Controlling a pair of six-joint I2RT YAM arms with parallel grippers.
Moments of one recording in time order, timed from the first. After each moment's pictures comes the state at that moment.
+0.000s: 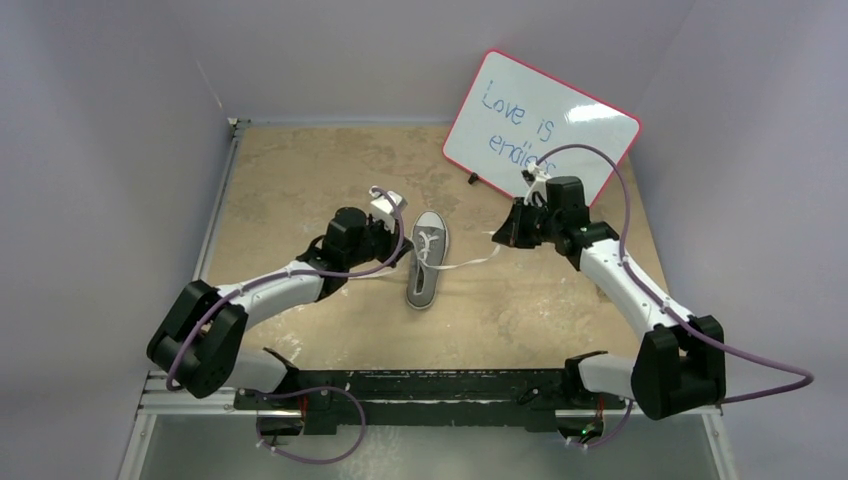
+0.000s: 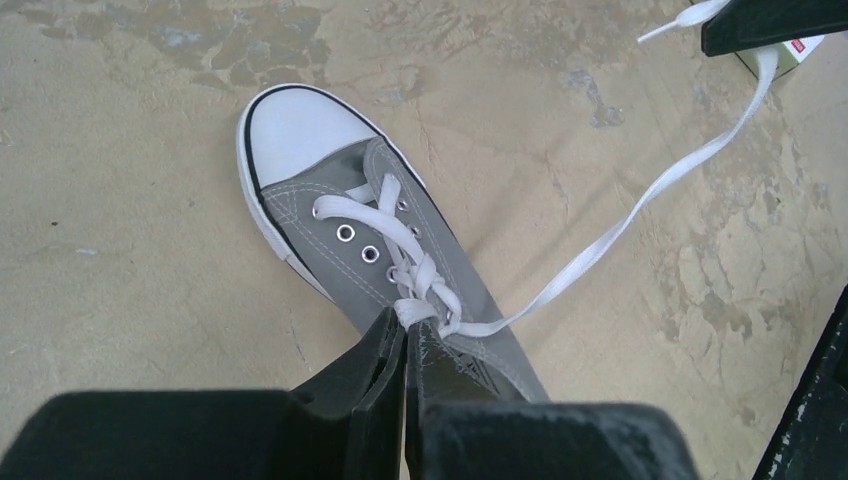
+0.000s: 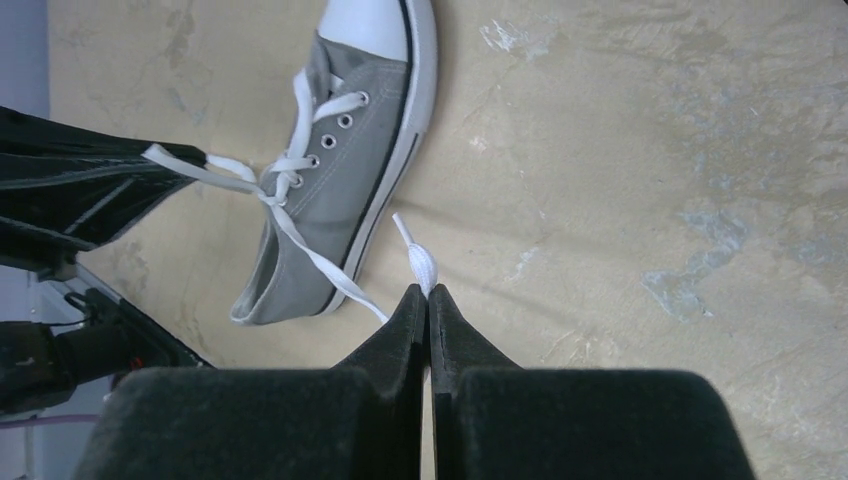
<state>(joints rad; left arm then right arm) -0.58 1.37 0.64 0.33 0.27 -0.18 0.24 1.25 0.86 -0.37 -0.38 0.35</state>
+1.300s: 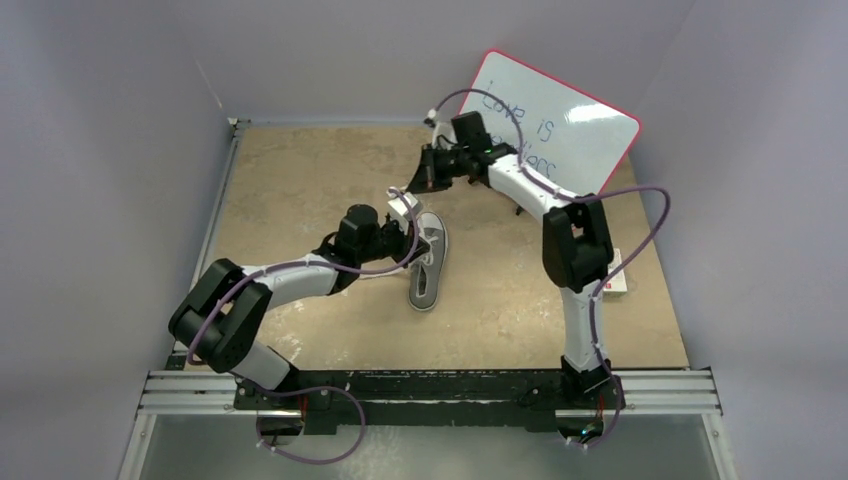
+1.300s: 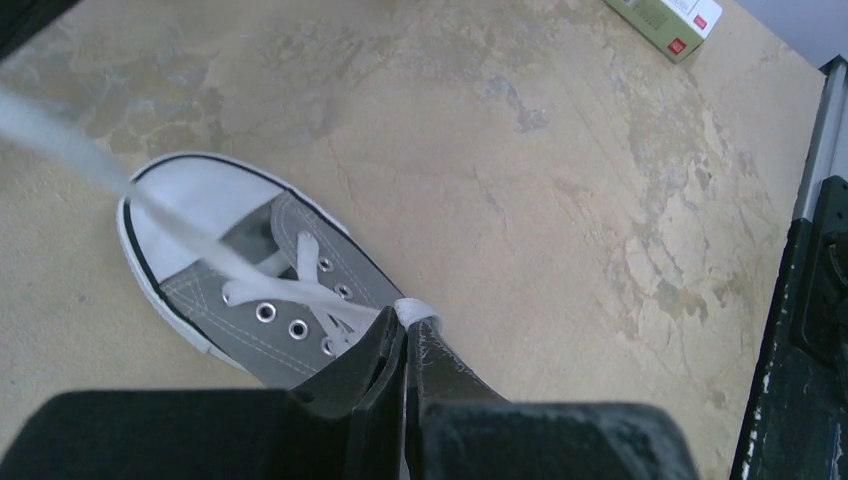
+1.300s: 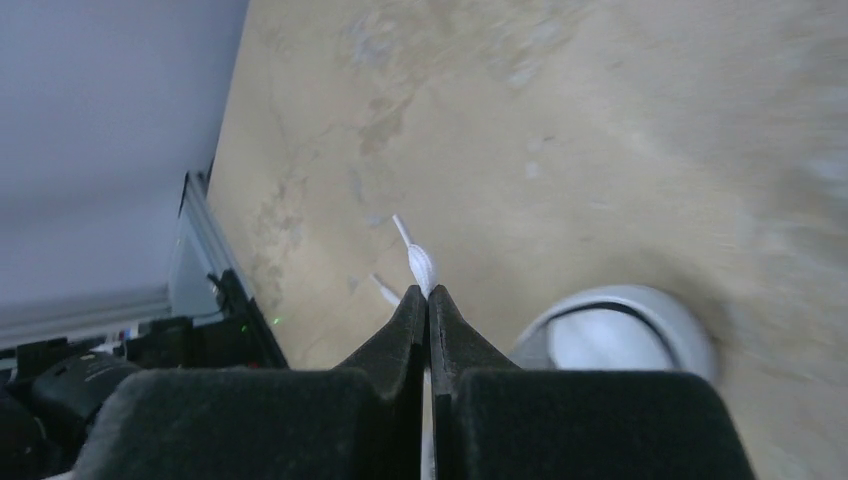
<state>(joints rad) -0.60 1.53 0.70 0.48 0.44 -0.15 0.43 2.11 1.77 -0.39 -0.65 0.41</state>
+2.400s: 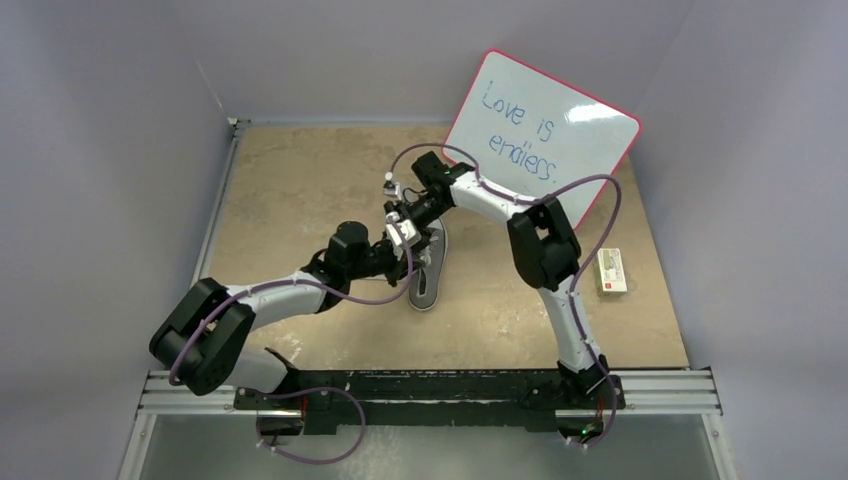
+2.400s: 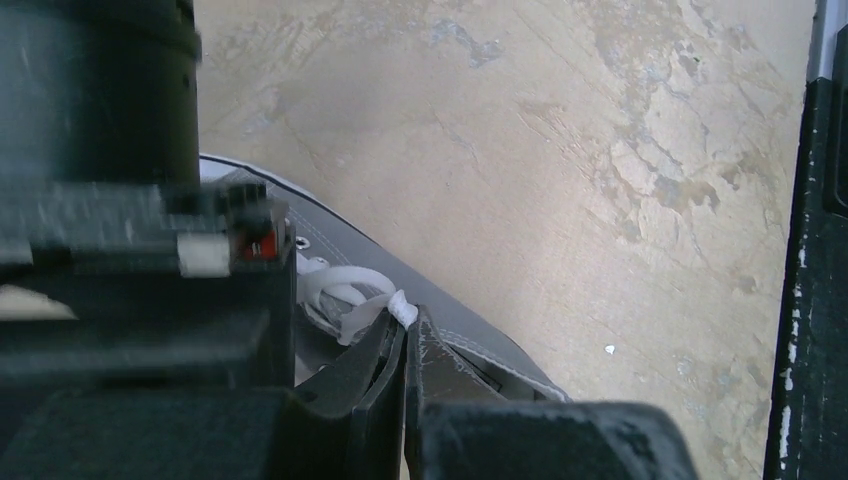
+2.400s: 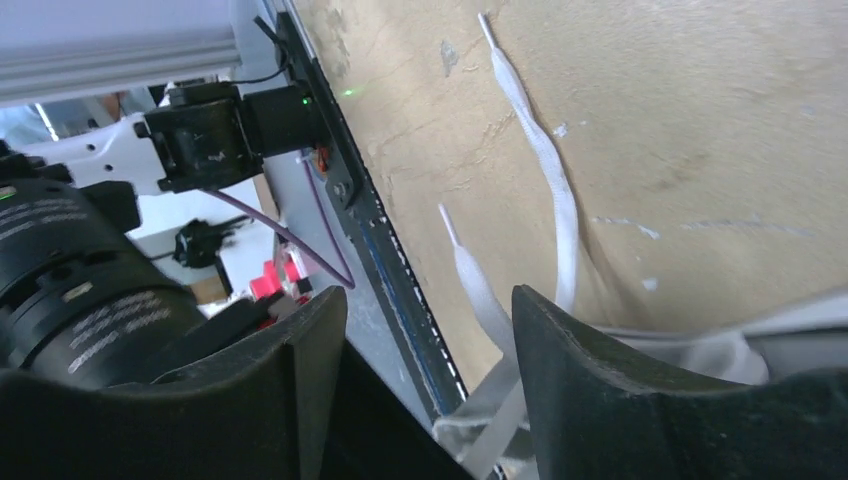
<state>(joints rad) -0.62 1.39 0.54 0.49 0.51 0.09 0.64 2.29 1.84 -0.81 -0.99 0.22</state>
